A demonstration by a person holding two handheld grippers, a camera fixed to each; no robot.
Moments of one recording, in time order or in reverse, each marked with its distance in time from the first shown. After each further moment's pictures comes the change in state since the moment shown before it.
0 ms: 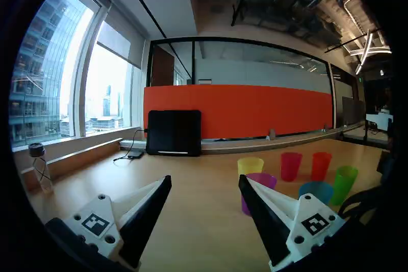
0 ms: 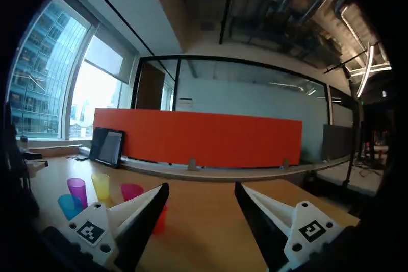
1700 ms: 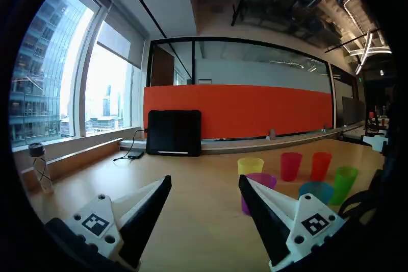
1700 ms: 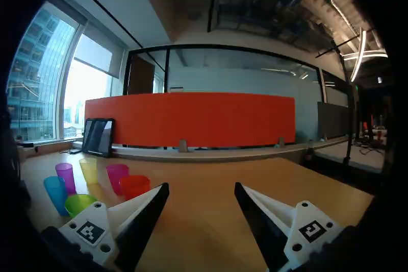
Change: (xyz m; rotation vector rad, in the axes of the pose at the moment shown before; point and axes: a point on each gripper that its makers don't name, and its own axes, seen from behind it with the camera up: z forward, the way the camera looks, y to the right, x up) left arm 0.000 0.000 0.000 0.000 0.000 0.000; right arm -0.070 0.029 0.005 -0.036 -0.068 0.075
